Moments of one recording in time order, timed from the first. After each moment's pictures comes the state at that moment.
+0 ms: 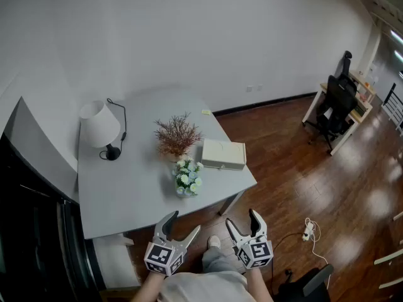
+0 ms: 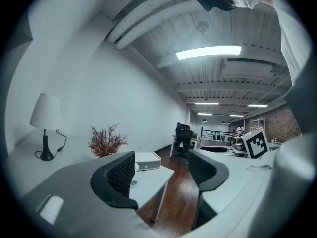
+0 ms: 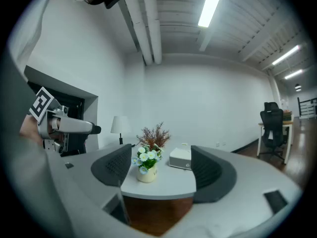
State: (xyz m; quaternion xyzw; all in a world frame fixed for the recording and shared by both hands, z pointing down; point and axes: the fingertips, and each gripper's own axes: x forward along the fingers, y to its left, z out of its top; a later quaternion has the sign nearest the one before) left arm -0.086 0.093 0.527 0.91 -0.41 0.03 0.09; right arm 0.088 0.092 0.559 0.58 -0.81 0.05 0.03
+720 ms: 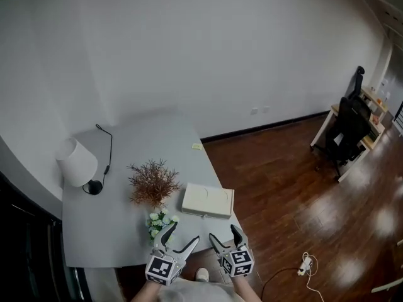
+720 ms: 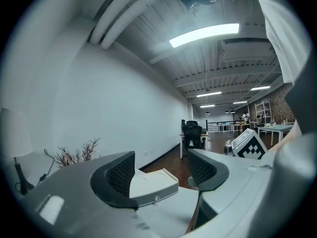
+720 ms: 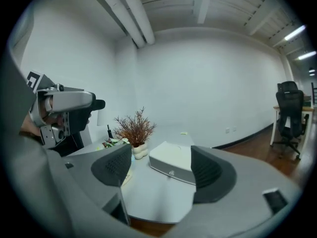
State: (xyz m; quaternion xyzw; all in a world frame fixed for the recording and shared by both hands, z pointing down) left arm 0.051 -0.082 0.507 0.90 -0.43 0.05 0.03; right arm 0.170 -0.100 0.614 0.53 -0.83 0.14 0.10
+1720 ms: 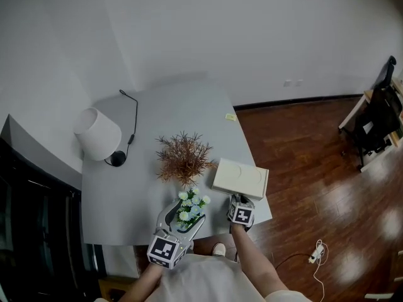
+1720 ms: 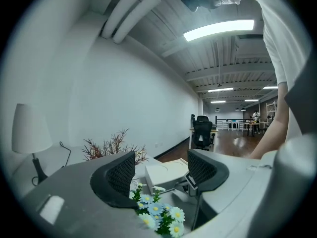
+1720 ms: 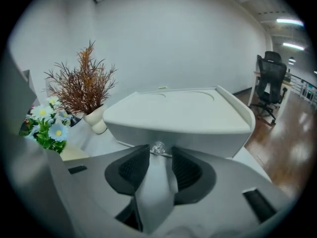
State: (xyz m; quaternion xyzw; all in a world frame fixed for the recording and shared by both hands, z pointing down) left arm -0.037 -0.106 0.522 0.87 -0.48 0.08 0.07; right arm 0.147 -0.210 0.804 0.59 -0.69 0.33 0.25
